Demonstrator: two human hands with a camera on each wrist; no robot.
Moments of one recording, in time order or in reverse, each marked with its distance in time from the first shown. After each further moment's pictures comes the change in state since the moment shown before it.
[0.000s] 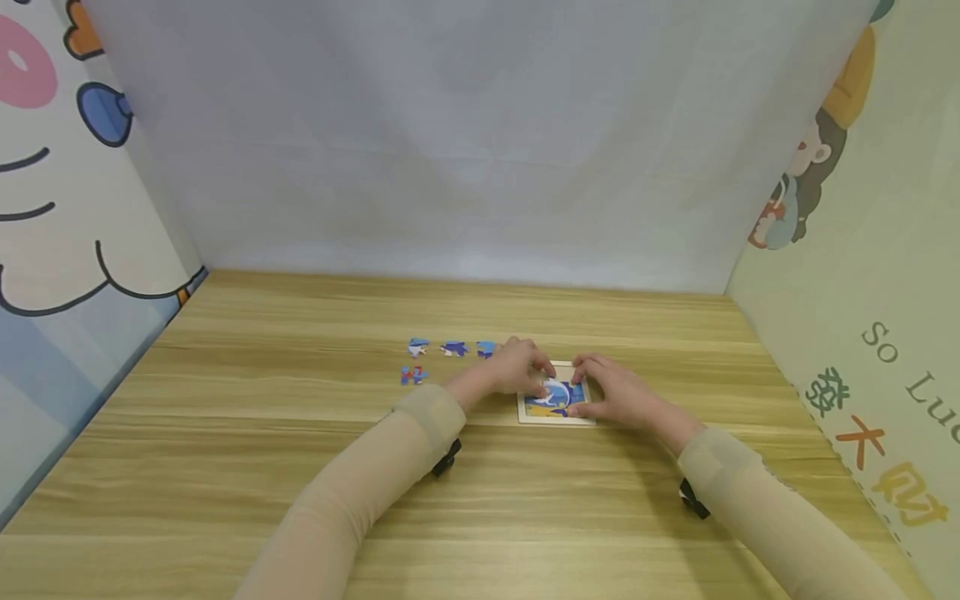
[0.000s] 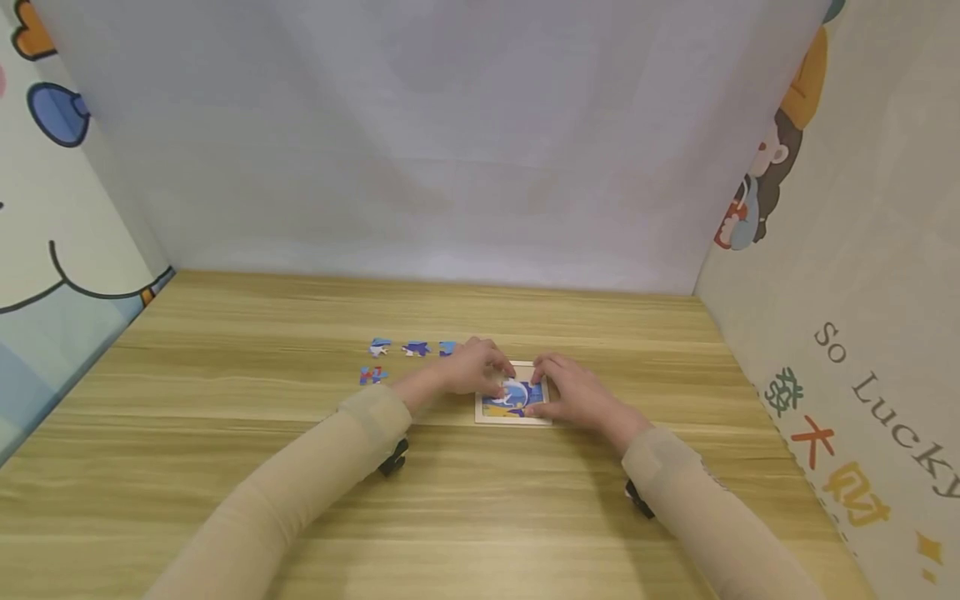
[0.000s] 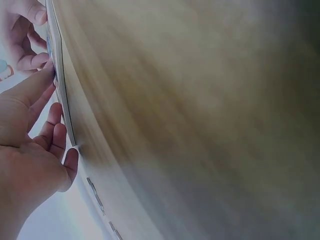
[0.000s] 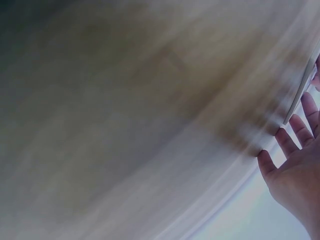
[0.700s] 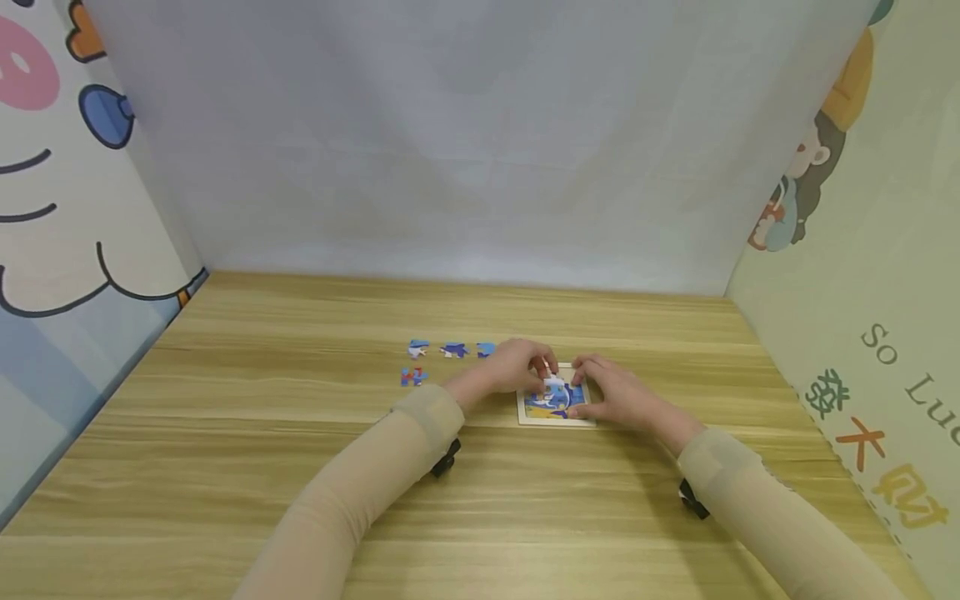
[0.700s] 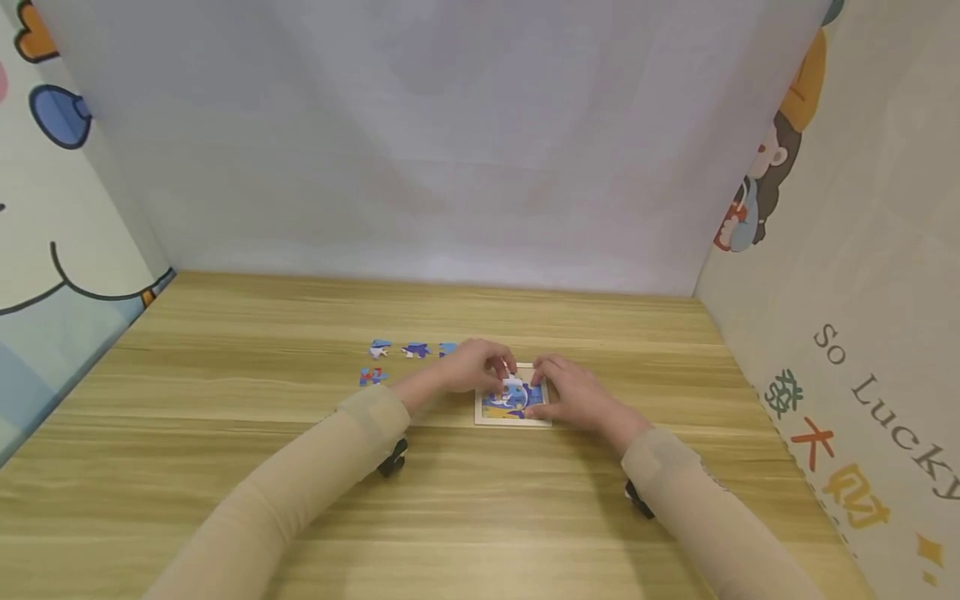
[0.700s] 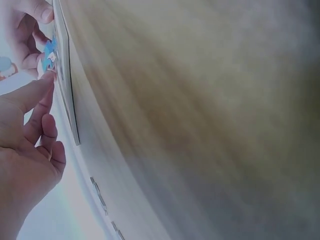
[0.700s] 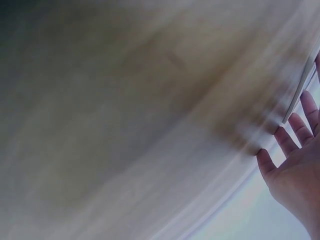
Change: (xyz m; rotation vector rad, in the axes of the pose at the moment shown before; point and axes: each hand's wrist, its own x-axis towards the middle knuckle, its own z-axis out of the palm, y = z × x) left_hand 0.001 -0.002 -0.002 -0.173 0.048 0.077; right_hand -0.001 -0.002 -0.001 0.009 0.007 0.002
